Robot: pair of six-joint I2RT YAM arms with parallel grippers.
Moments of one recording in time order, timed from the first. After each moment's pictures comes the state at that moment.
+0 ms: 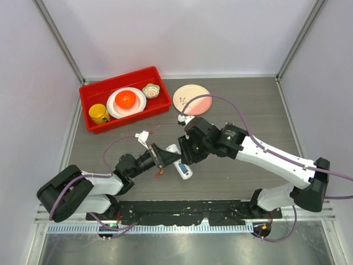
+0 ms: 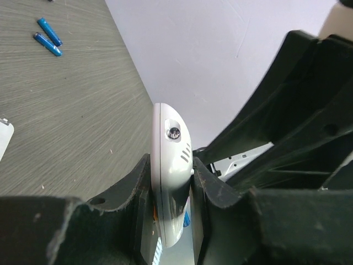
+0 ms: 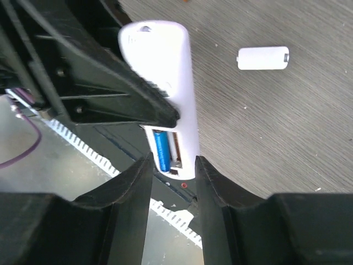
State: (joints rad) left arm -0.76 1.28 0.14 1.27 0.29 -1.18; right arm 1.03 1.35 1.30 -0.89 -0.01 0.52
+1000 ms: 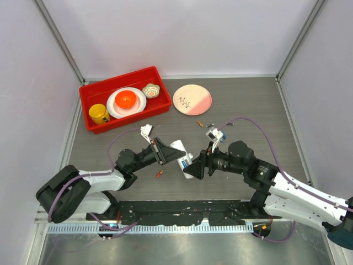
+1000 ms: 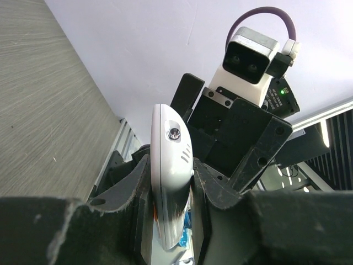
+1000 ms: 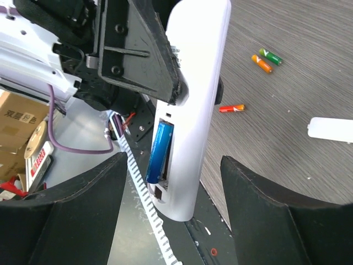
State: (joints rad) left arm -0.76 1.27 0.25 1.29 0.42 -1.29; right arm 0.94 0.76 0.59 -0.11 -0.25 0.58
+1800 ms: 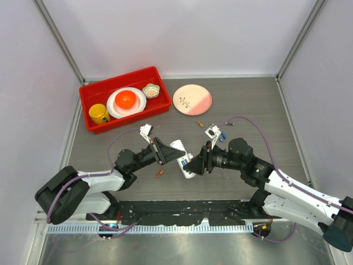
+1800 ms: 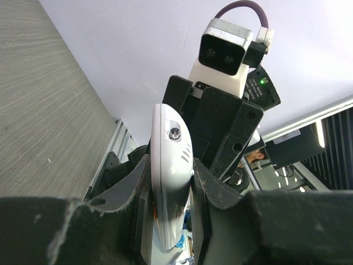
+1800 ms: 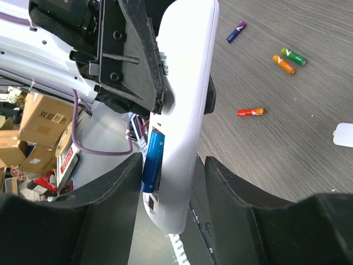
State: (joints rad) left arm -0.76 1.25 0.25 1.29 0.42 -1.31; right arm 0.84 0.80 0.54 0.04 -0.42 0.66
